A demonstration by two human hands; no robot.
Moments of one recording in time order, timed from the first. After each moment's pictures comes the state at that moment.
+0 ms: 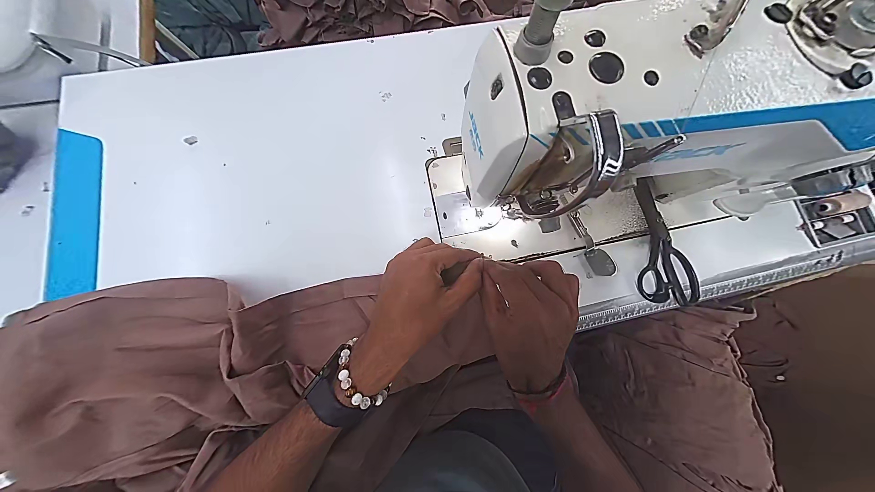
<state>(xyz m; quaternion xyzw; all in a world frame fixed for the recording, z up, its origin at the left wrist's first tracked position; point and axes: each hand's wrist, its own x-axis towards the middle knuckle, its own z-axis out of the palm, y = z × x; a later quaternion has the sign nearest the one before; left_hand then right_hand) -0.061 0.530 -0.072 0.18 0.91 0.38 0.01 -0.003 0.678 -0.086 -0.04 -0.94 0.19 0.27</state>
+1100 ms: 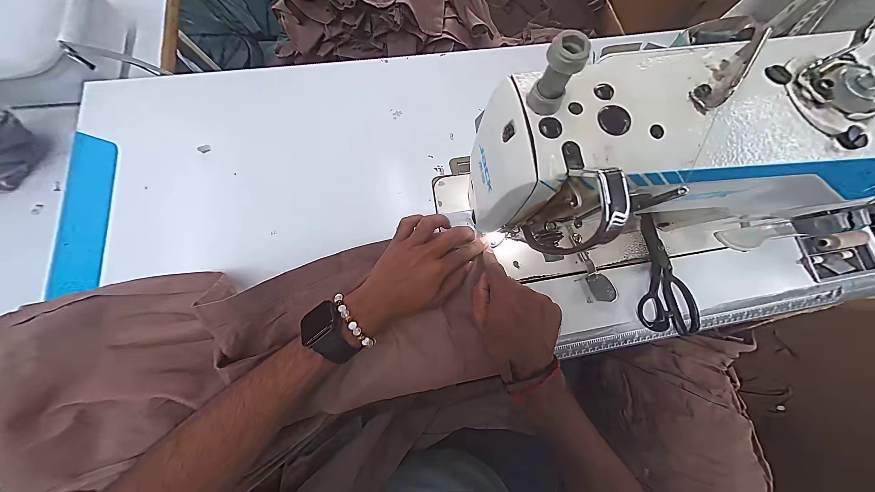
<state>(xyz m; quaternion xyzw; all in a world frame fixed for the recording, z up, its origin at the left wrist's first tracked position) -0.122 0.509 -0.116 0.45 0.87 0.16 -0.11 -0.031 0.674 -0.099 -0.05 -0.99 0.05 0.14</state>
